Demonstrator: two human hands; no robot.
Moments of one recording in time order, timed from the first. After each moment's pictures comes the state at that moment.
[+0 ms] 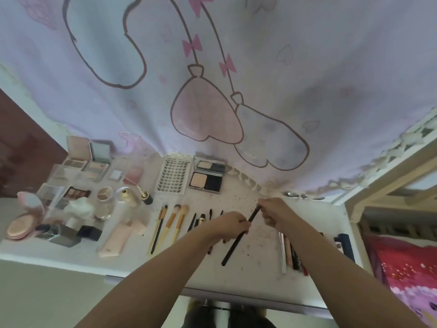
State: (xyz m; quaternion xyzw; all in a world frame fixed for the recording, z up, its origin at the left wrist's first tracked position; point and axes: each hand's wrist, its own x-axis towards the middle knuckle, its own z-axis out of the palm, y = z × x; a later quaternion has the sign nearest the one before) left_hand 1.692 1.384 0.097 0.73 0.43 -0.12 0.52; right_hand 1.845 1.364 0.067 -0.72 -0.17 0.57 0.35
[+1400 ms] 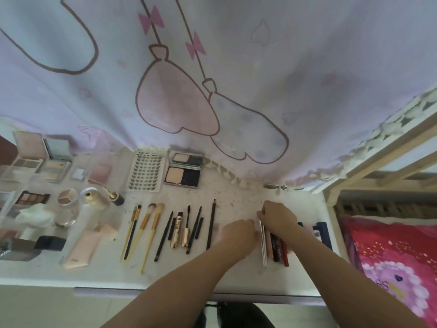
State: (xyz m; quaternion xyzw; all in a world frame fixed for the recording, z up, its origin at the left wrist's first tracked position) left_hand 1.763 1.338 0.025 0.85 0.42 -0.12 0.29; right_hand 1.888 1.325 0.051 -0.84 -0.48 0.25 -0.06
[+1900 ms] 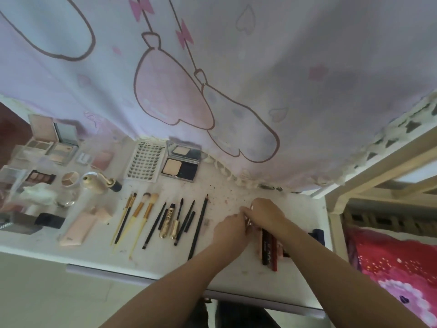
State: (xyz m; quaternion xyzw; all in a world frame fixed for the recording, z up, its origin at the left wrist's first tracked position) left_hand 1.778 1.324 0.024 0.79 0.53 -0.01 0.31; right_hand 1.896 1.343 0.050 -0.78 -0.52 0.33 -0.04
